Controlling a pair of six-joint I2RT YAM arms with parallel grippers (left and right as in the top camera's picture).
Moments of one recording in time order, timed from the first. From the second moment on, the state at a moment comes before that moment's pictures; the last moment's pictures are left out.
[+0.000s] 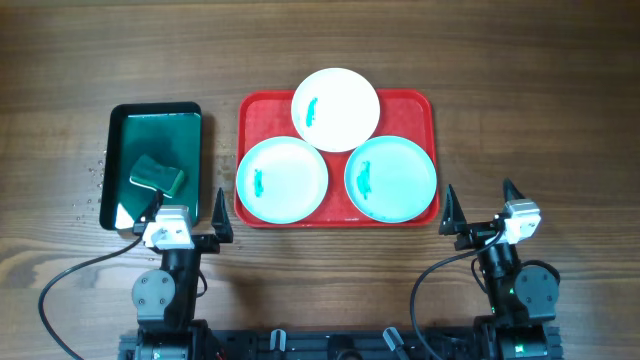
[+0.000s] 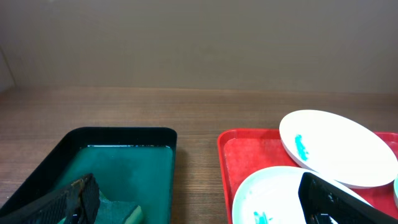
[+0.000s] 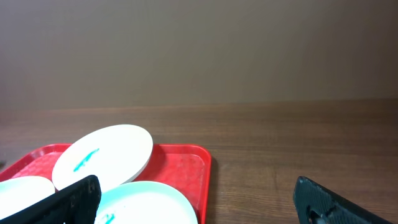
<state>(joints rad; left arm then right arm) 0.00 0.01 0.01 -0.07 0.01 -0.04 0.06 0.02 0.01 0.00 -0.07 0.09</state>
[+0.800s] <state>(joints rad) -0.01 0.01 0.01 0.51 1.03 -0.45 0.06 0.02 0.01 0.00 -0.07 0.09</state>
